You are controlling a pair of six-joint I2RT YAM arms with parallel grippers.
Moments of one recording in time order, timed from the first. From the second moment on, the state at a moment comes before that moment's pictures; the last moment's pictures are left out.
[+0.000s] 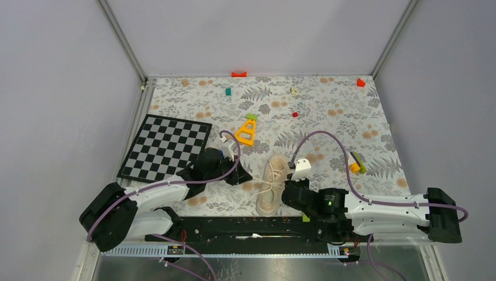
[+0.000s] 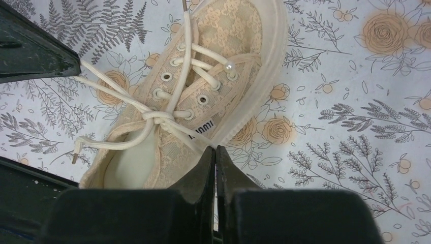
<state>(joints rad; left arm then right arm) -0.75 1.20 0.41 0.28 0.36 -0.63 1.34 0.94 0.50 -0.47 0.74 0.84</state>
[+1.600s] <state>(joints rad) -0.76 1.17 0.36 0.26 0.25 -0.67 1.24 0.81 0.38 -0.65 0.69 1.12</state>
